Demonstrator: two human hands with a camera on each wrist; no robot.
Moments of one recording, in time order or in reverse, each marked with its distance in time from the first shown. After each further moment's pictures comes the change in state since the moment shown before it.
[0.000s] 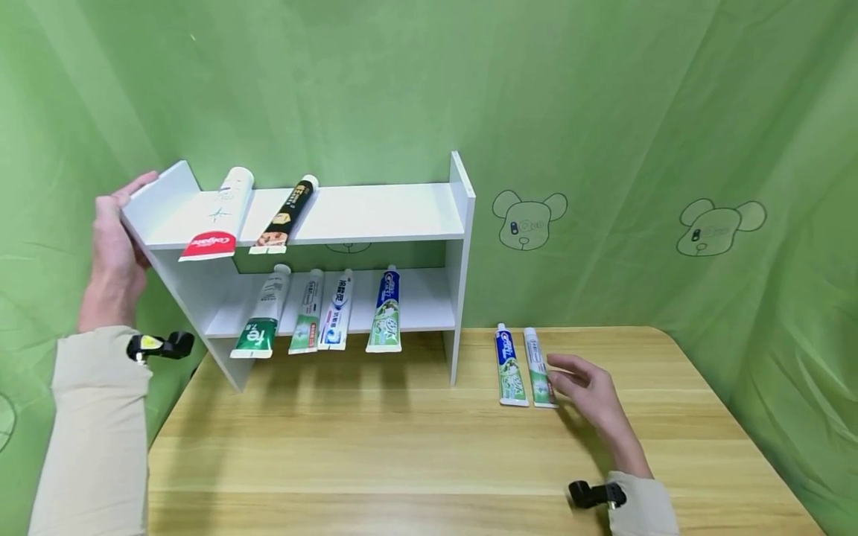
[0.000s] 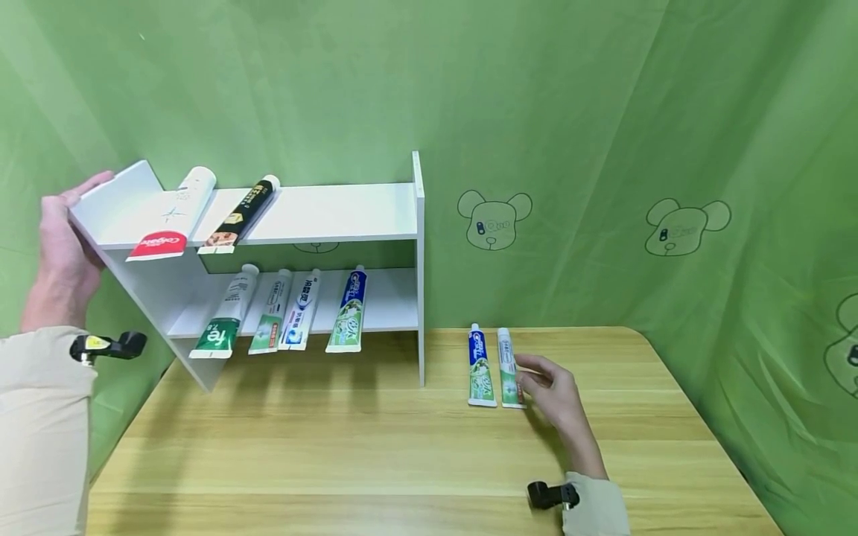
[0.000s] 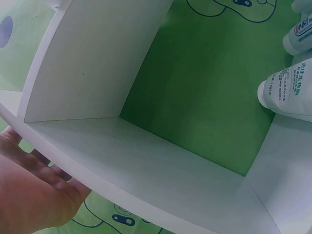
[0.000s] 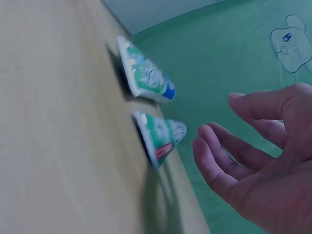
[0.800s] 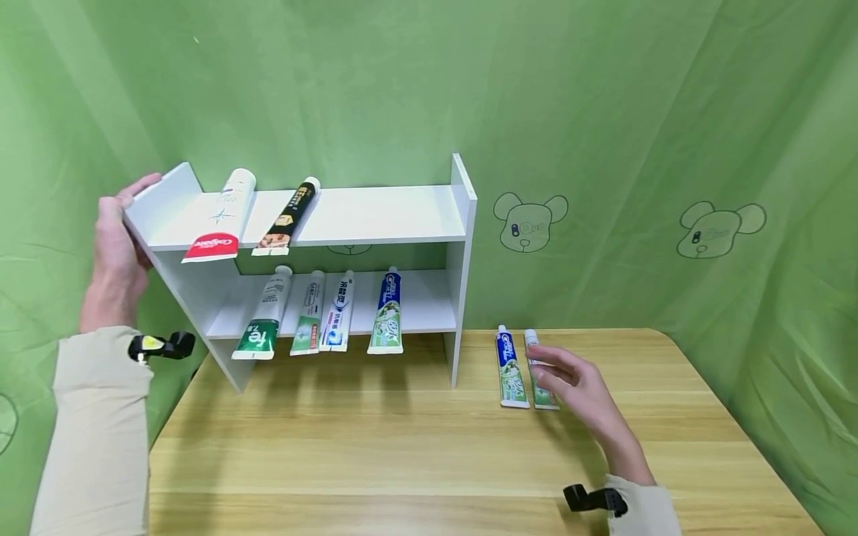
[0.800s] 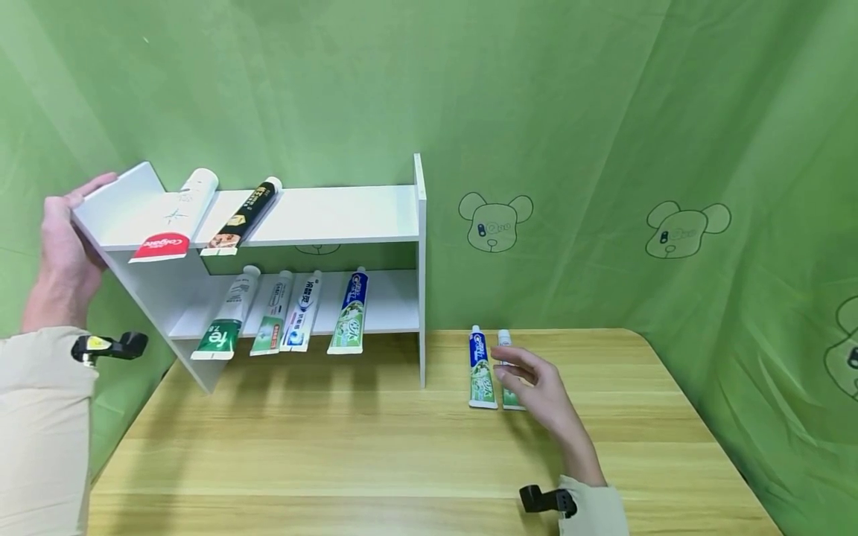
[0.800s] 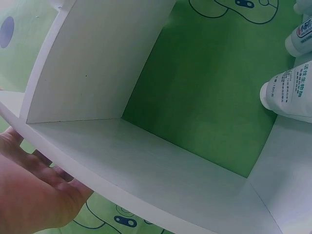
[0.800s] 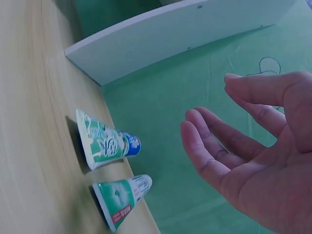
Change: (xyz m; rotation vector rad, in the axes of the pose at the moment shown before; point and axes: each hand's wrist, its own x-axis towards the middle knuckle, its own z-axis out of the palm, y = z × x) left_hand 0.000 0.001 -0.001 0.005 -0.021 0.012; right_hand -0.009 -0.048 0.016 -0.014 -0.091 -0.172
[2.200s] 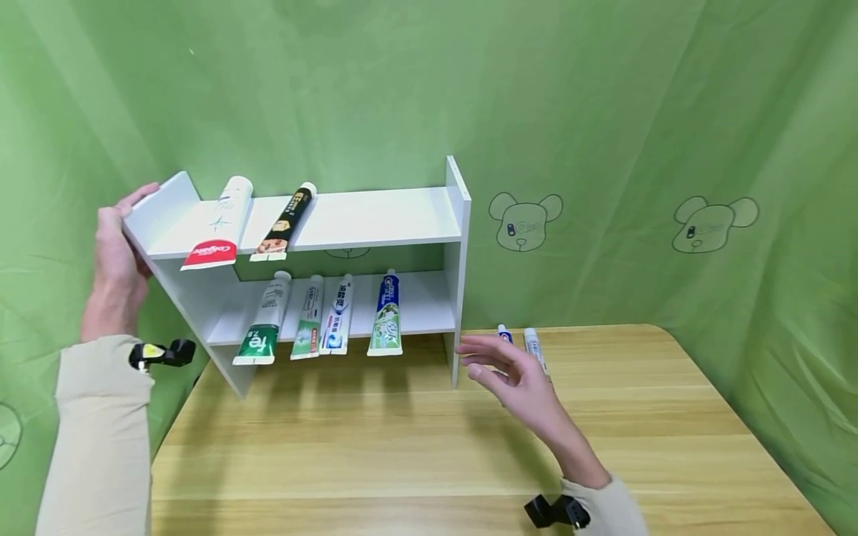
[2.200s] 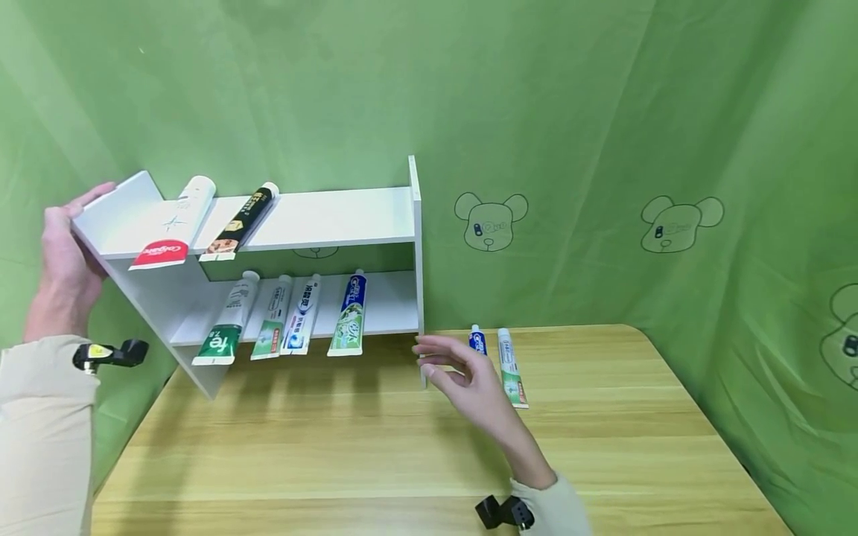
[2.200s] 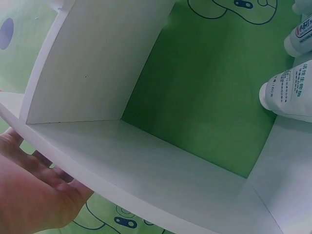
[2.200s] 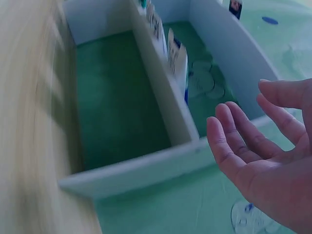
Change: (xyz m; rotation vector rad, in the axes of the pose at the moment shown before) left_hand -0.001 0.000 0.000 0.021 -0.001 -0.008; right_hand 0.001 -0.087 0.077 0.227 -0.108 -0.280
